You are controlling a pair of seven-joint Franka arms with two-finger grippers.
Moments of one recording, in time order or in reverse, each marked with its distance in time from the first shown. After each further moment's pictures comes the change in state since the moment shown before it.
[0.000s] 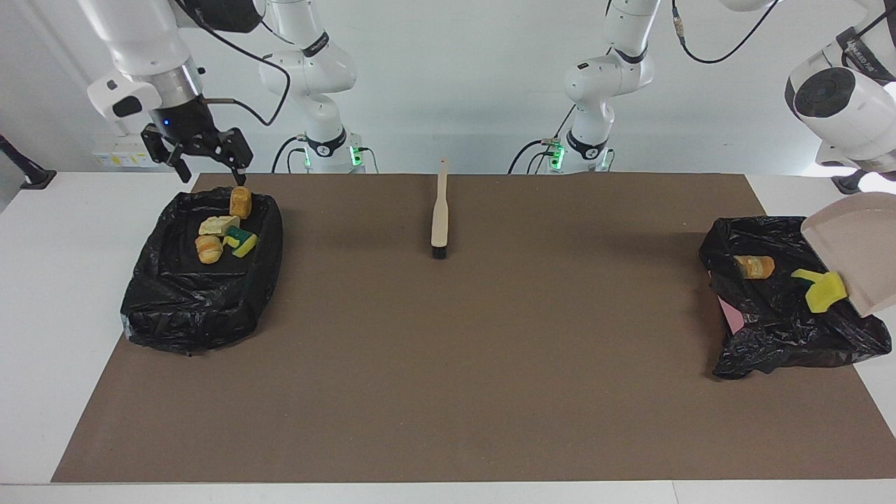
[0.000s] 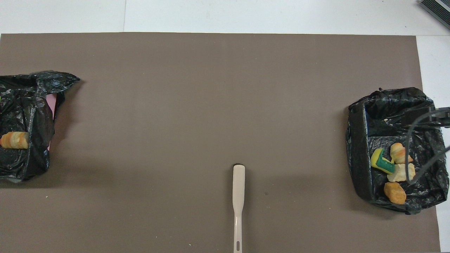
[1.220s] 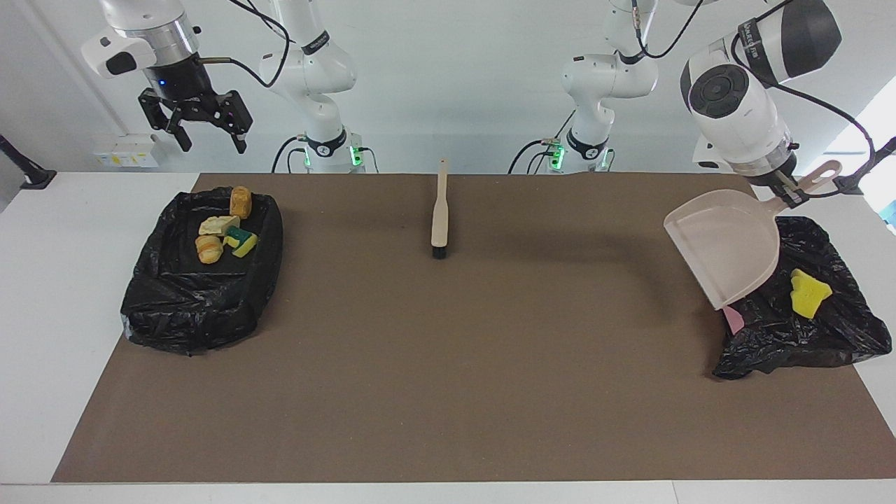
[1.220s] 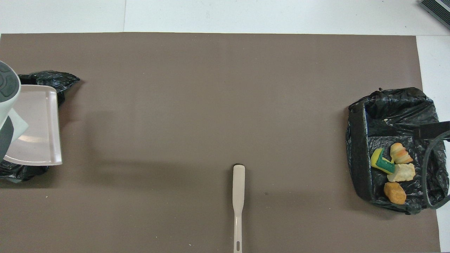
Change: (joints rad) left arm -0.345 -0.023 -0.020 0.001 -0.447 -0.442 -0.192; right arm -0.014 -0.031 0.015 -0.002 0.026 -0.030 0.000
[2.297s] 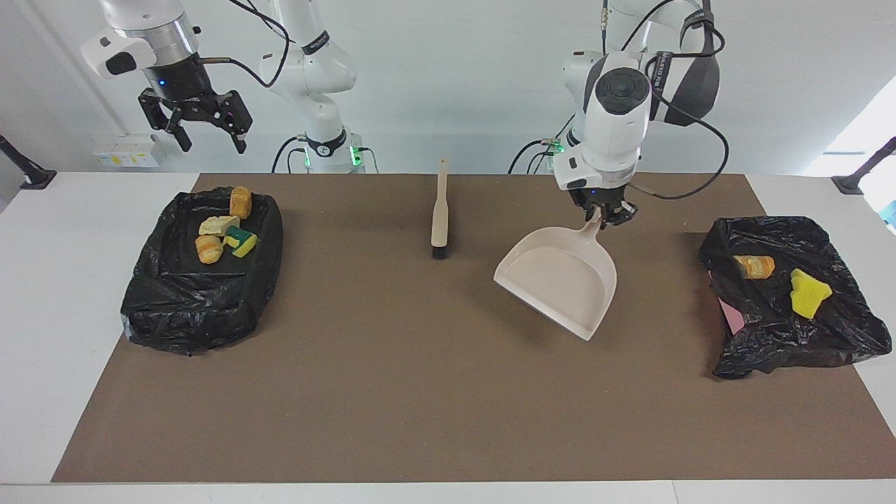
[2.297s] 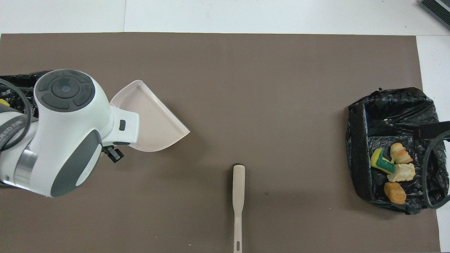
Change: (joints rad) left arm -0.317 0.061 -0.003 -0.029 -0.642 0.115 -0.981; right arm 0.000 0.000 0.000 0.000 0.000 0.000 0.000
